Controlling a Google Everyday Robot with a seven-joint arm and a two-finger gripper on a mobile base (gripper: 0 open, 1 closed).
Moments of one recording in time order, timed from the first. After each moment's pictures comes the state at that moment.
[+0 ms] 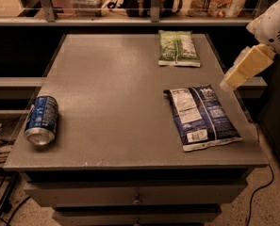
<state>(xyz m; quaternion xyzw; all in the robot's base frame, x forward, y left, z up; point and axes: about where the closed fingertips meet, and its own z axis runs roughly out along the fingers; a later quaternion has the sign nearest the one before) 0.537 -0.214 0.979 -0.51 0.81 0.01 0.30</state>
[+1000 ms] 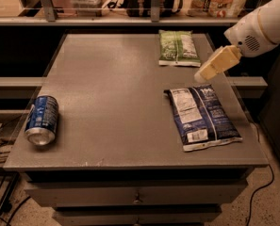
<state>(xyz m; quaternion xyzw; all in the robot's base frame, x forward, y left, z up) 0.598 -0.186 0.945 -0.46 0.81 0.08 0.35</state>
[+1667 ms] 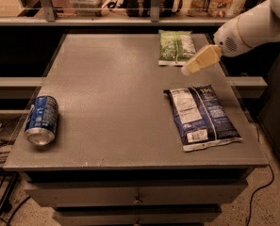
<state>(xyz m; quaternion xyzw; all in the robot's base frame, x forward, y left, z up) 0.660 -0.175 0.918 -0.42 0.82 0.10 0.38</state>
